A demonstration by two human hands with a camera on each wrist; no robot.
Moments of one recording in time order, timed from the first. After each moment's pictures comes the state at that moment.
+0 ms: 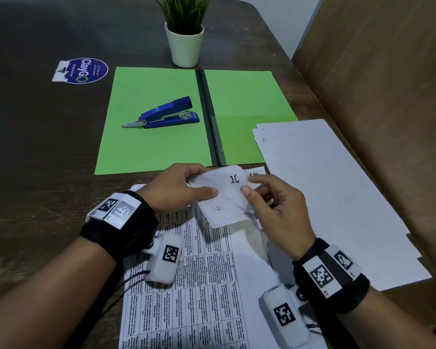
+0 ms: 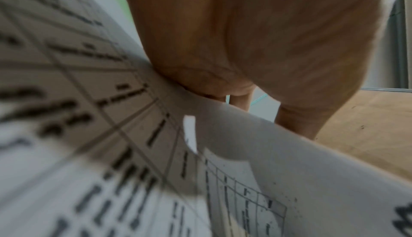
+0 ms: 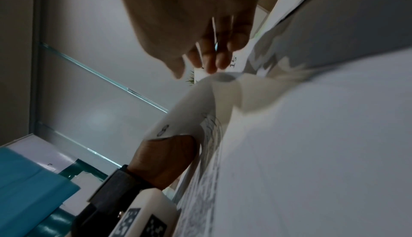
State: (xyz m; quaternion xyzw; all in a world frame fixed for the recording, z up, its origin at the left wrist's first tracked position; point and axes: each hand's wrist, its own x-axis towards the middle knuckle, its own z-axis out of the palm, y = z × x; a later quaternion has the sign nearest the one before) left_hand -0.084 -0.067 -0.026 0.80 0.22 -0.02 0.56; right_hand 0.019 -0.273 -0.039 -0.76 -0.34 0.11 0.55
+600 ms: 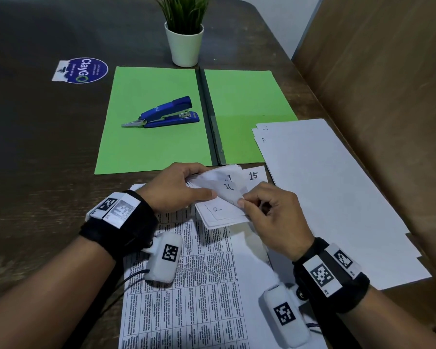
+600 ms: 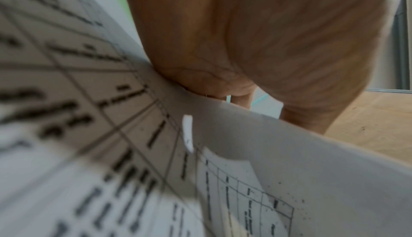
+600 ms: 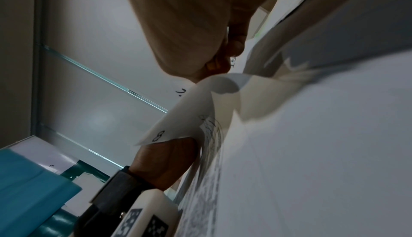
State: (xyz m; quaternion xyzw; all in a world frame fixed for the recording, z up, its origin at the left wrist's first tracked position) left_hand -0.084 -0.066 -0.025 0.81 0.21 -0.02 0.55; right_hand 0.022 -0.275 -0.048 -0.78 -0.43 0.07 0.46
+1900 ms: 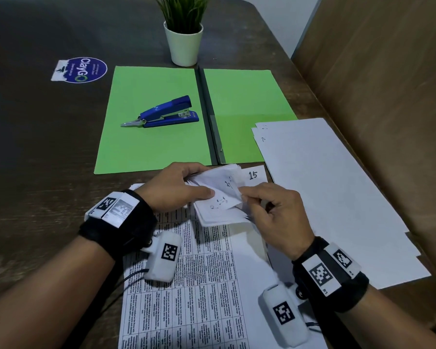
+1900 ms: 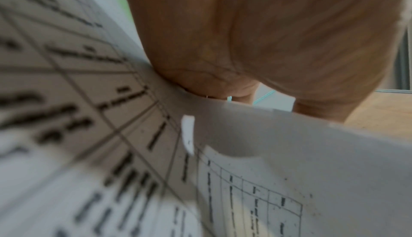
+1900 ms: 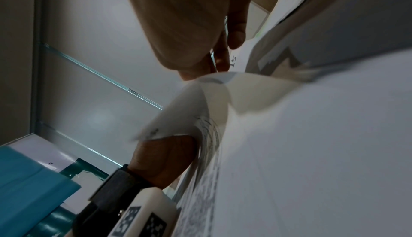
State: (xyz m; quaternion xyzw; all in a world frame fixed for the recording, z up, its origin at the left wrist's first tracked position) left_hand -0.086 -0.069 -0.021 0.79 0.22 -0.03 0.57; right_hand 0.026 -0.276 -0.057 -0.75 -0.45 0.00 0.49
